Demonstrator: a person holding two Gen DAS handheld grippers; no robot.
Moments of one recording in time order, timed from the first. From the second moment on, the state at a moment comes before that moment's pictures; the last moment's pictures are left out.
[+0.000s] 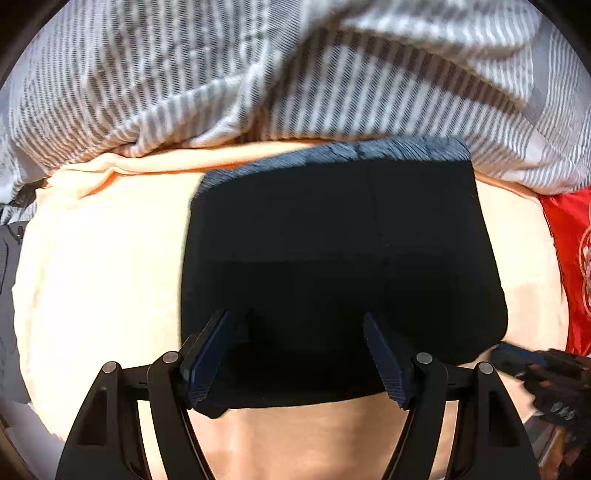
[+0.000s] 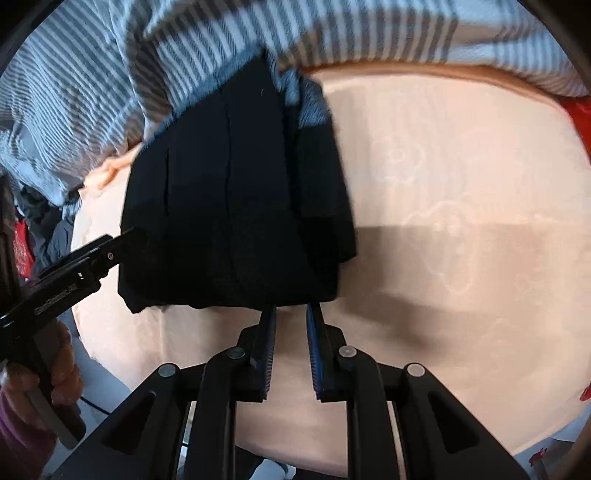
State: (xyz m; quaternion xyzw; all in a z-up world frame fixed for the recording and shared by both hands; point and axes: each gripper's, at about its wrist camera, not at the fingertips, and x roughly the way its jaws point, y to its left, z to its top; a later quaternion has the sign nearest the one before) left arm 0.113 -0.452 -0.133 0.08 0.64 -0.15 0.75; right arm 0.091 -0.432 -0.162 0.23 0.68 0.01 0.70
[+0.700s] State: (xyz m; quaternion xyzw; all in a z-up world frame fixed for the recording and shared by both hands) left arm 0.135 -0.415 -0.134 0.08 0.63 -0.11 0.76; right arm 0.208 -0.451 -0.156 0.24 0.61 -0.01 0.75
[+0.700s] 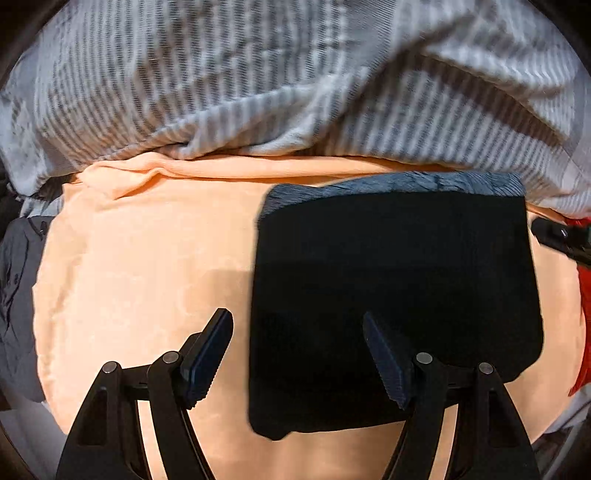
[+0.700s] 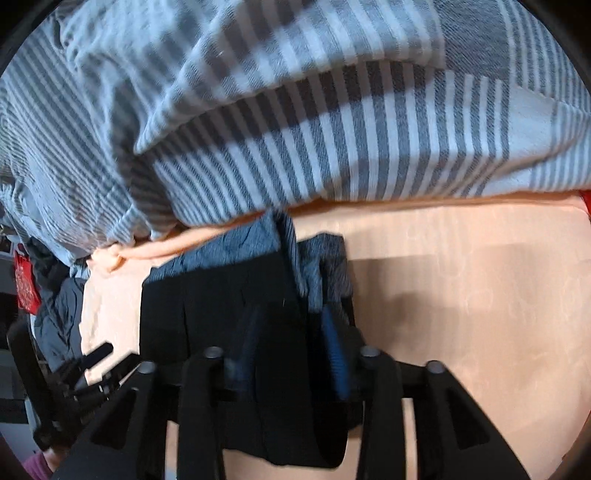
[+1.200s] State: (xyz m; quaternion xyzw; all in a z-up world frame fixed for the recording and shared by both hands) left arm 0.116 -0.507 -0.142 0.09 0.64 -0.18 0.74; right arm 0.196 -0.519 -0.216 0.53 0.55 0.03 0.65
